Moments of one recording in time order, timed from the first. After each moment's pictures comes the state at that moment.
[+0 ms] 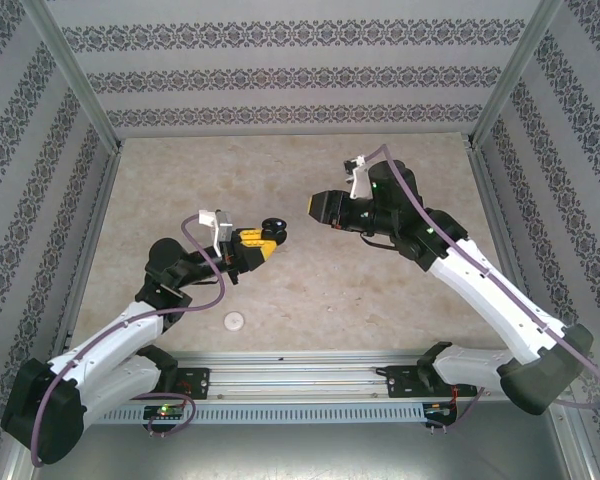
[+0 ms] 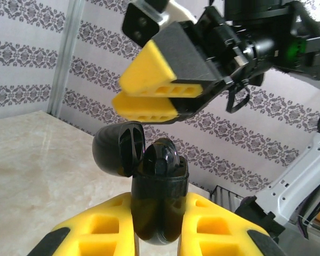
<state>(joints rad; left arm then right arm) -0.46 0.94 0.46 0.67 0.73 -0.45 0.61 1.22 1.24 -0.50 -0.38 0.78</state>
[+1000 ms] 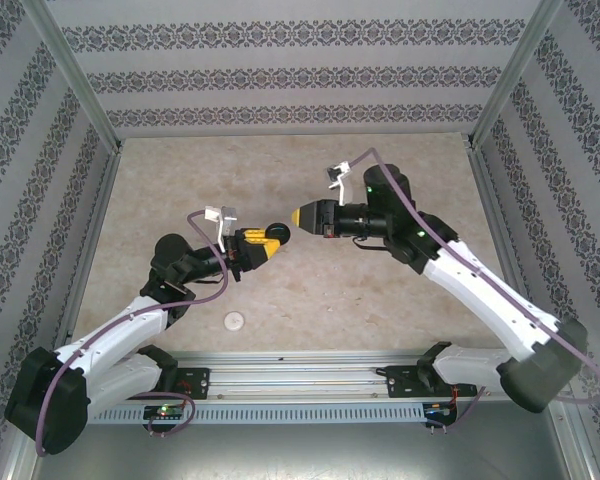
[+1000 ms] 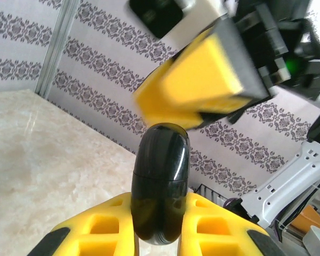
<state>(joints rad) -0.46 1.00 0.47 0.68 0.74 -0.56 0.63 1.20 1.19 -0.37 -0.57 0.71</state>
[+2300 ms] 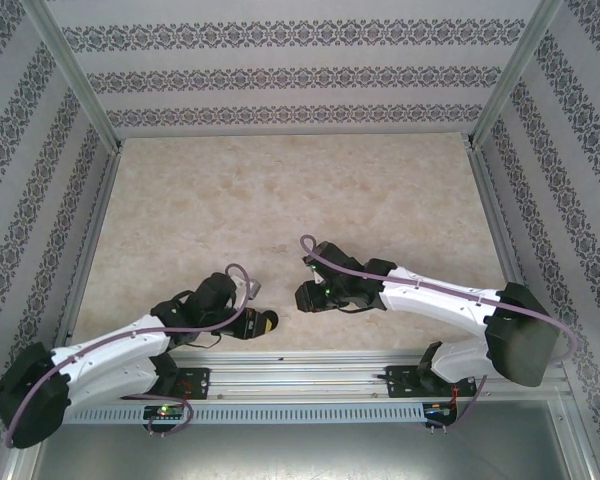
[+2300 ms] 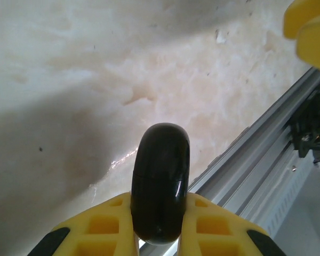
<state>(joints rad) -0.78 0.96 0.33 -0.22 0.38 -0.66 0.94 1.36 0.83 -0.49 -0.19 0.73</state>
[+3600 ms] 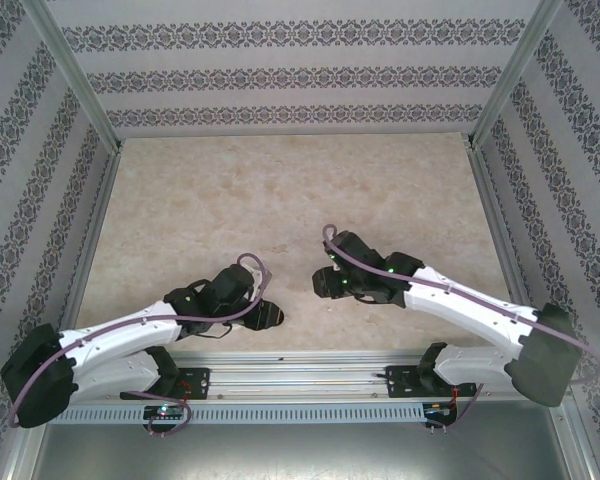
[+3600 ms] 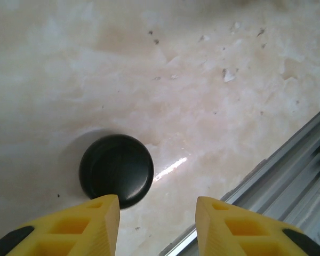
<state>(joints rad) -0.85 1.04 0.52 -0.35 0.18 -0.61 0.86 1.19 0.88 -0.66 -0.01 0.65</state>
